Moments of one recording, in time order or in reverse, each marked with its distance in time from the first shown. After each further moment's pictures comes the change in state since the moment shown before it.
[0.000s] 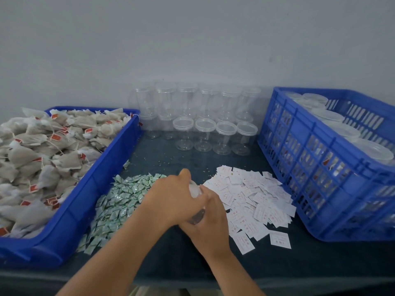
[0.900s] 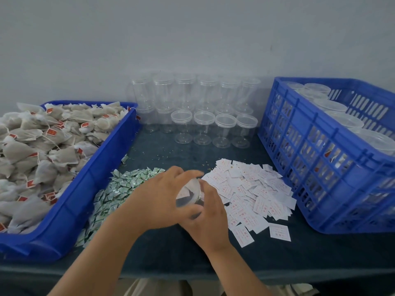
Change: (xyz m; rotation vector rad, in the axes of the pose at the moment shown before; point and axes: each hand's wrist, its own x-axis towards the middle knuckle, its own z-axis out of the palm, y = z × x) left_hand -0.018 -0.026 -0.003 -0.098 -0.026 0.275; right_hand 0.000 0.011 0.009 -0.077 0.140 -0.138
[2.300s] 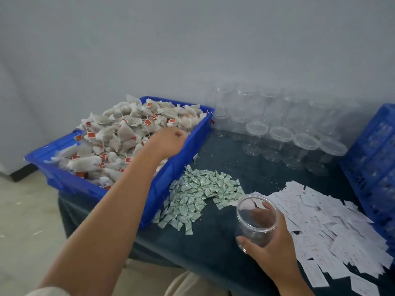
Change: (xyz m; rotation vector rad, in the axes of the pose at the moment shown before) left_hand 0.014 -0.181 -0.107 -0.169 0.315 -0.602; right_hand -0.005 -0.011 -0.020 0.438 -0.439 0.157
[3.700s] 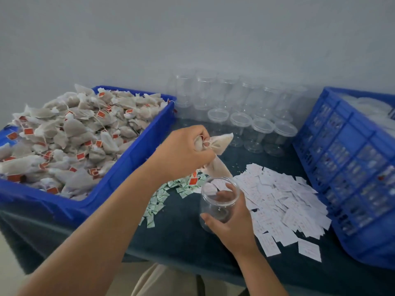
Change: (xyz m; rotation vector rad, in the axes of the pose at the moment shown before) left_hand -0.105 0.122 0.042 -0.325 -0.127 0.423; right_hand 0.007 -0.002 -0.001 0.058 0.067 0.125
